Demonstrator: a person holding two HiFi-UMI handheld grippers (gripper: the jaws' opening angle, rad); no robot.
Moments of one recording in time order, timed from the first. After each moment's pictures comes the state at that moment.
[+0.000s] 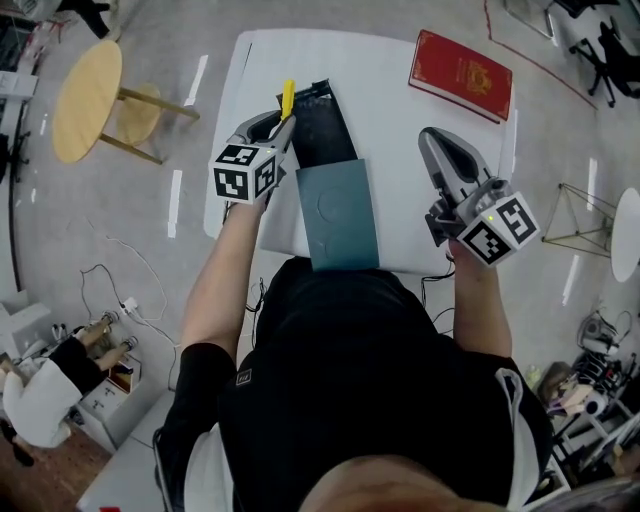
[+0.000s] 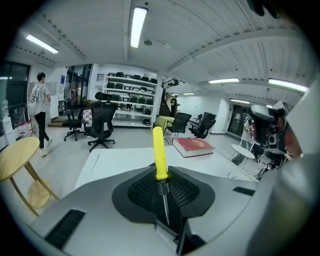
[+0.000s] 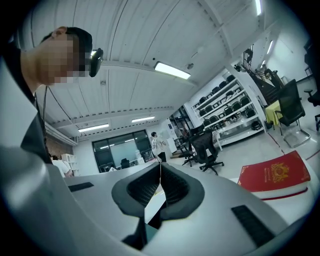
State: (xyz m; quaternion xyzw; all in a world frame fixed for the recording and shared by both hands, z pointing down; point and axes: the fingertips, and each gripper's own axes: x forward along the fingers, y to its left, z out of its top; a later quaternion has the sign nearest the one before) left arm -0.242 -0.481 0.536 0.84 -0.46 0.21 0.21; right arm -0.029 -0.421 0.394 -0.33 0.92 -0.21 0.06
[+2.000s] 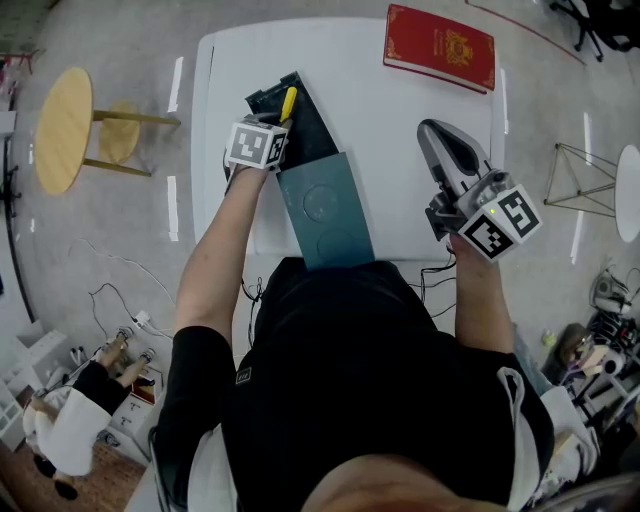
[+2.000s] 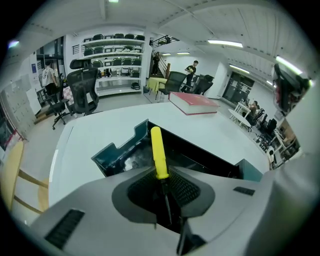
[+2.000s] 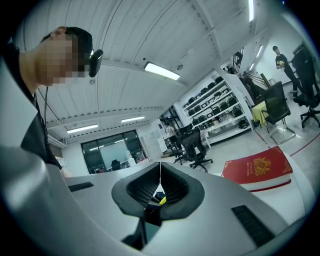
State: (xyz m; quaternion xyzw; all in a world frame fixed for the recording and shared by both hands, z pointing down) left arm -0.209 -0.499 0.657 0.80 -0.36 0.41 0.27; right arm 0.010 -0.421 0.416 -0.38 0.89 -0.23 0.06
